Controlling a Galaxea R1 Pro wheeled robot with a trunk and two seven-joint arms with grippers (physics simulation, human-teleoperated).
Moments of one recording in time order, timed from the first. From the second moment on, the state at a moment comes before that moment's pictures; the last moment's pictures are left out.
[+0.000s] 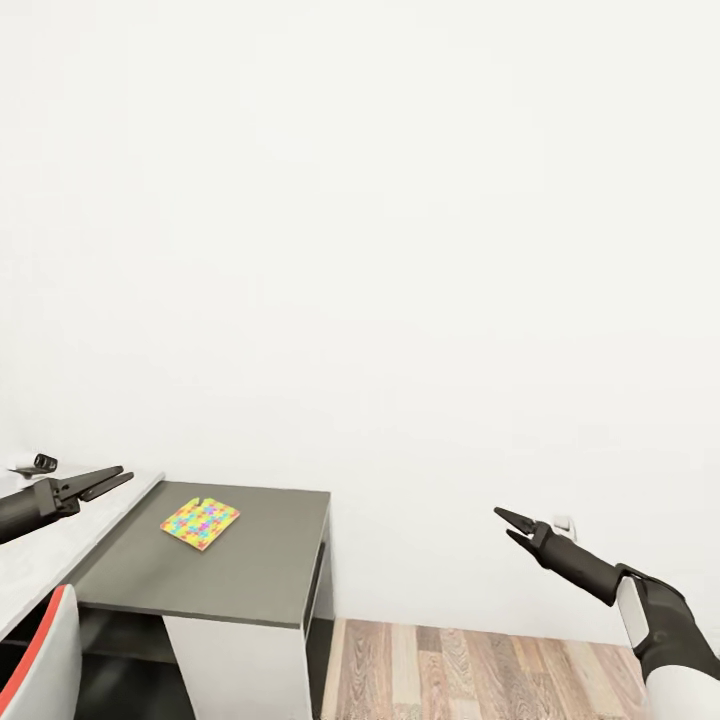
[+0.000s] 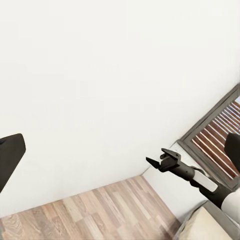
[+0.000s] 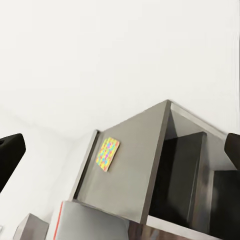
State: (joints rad) left arm -0.55 0.53 0.48 -0.98 0.21 0.85 -1.57; right arm -0.56 -0.15 -0.67 -0.74 -0.06 0.69 1.10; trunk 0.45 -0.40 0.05
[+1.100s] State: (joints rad) left arm -0.55 0.53 0.48 -0.98 0.20 0.85 -1.57; right arm -0.56 -0.15 -0.67 -0.74 -0.06 0.67 1.10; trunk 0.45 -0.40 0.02
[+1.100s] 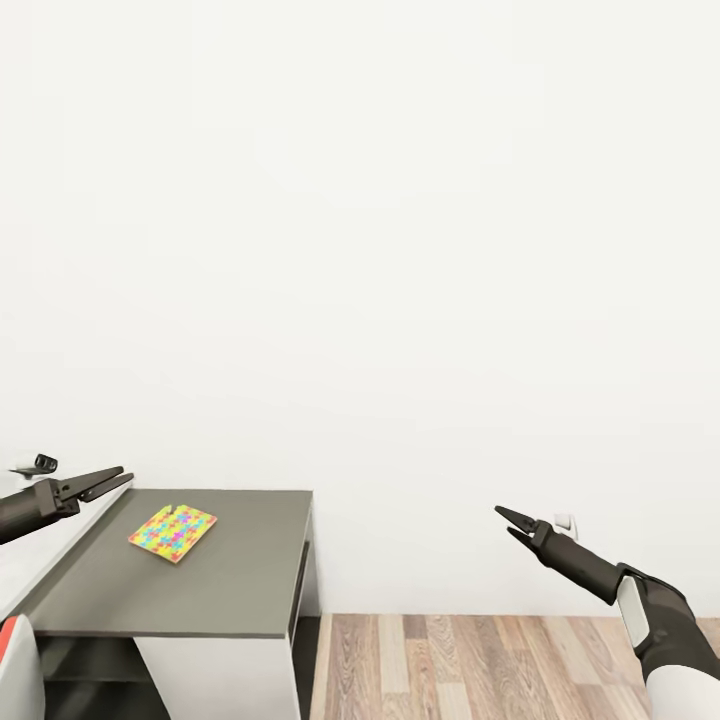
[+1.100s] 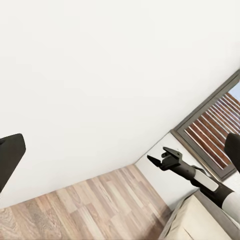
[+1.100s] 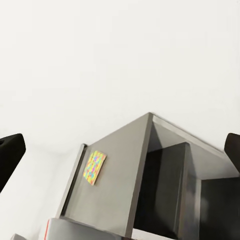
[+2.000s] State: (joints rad) left arm -0.55 0.53 0.48 -0.98 0.20 0.85 -1.57; right arm -0.56 -0.15 -0.67 -0.74 -0.06 0.62 1.09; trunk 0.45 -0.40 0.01
